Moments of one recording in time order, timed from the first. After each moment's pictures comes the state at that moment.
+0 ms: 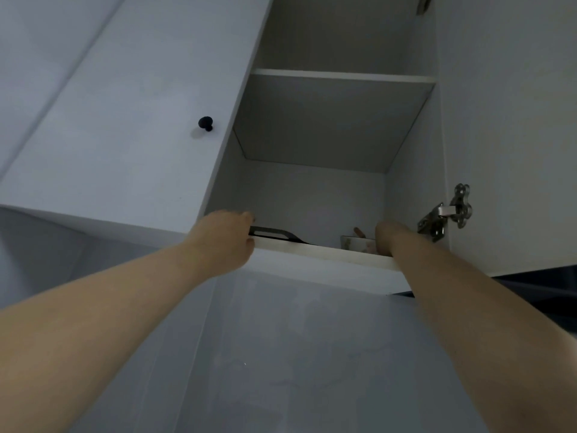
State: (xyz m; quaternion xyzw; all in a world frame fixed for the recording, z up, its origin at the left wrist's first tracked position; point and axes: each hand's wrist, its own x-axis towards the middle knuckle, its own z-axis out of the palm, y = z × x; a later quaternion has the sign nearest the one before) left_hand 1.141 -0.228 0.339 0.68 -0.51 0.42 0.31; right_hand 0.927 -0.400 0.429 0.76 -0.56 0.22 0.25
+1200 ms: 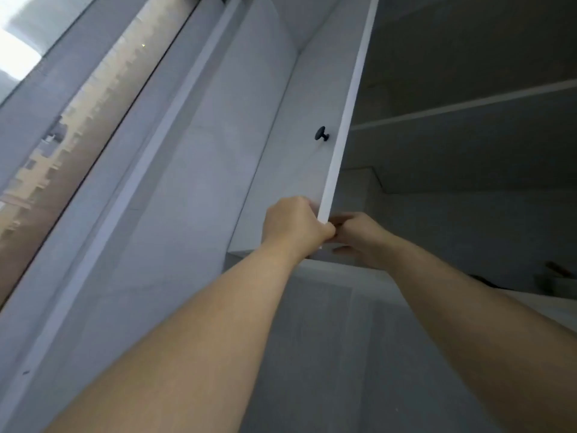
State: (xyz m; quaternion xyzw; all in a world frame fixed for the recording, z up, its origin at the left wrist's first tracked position) left_hand 1.205 -0.070 0.355 0.67 -0.33 0.44 0.50; right_hand 1.147 -0.180 0.392 0.87 -0.02 0.38 -0.32
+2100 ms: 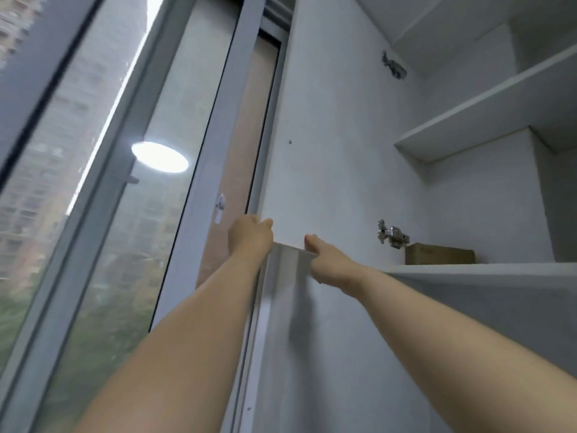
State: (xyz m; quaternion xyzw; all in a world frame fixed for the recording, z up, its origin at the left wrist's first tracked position) left_hand 1.393 0.178 0.333 0.63 -0.14 0.39 0.65; right_hand 1.345 0.032 0.328 0.92 0.12 0.25 -0.29
